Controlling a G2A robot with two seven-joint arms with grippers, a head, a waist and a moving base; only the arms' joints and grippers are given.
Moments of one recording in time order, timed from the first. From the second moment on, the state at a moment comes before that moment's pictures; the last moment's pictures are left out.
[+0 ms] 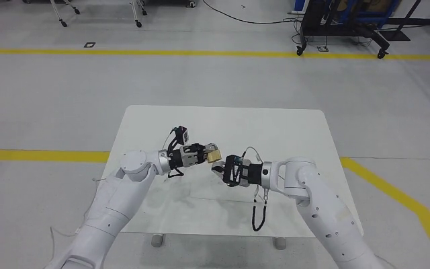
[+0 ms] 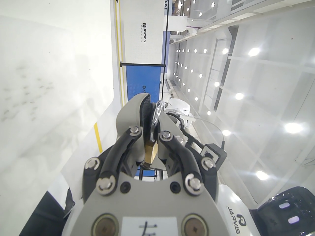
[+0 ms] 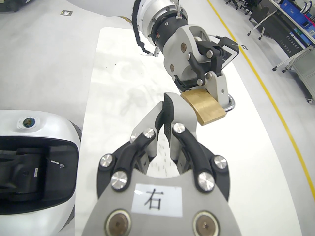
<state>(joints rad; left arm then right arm) 0.99 -1.22 -1.04 -1.18 -0.56 -0.03 -1.03 -1.27 -1.21 1.14 -1.76 -1.27 -0.90 0.38</state>
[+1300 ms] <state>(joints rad) 0.98 -1.24 -1.05 -1.13 -0.62 0.01 -0.85 -1.36 -1.21 0.98 -1.89 -1.98 -0.38 0.26</state>
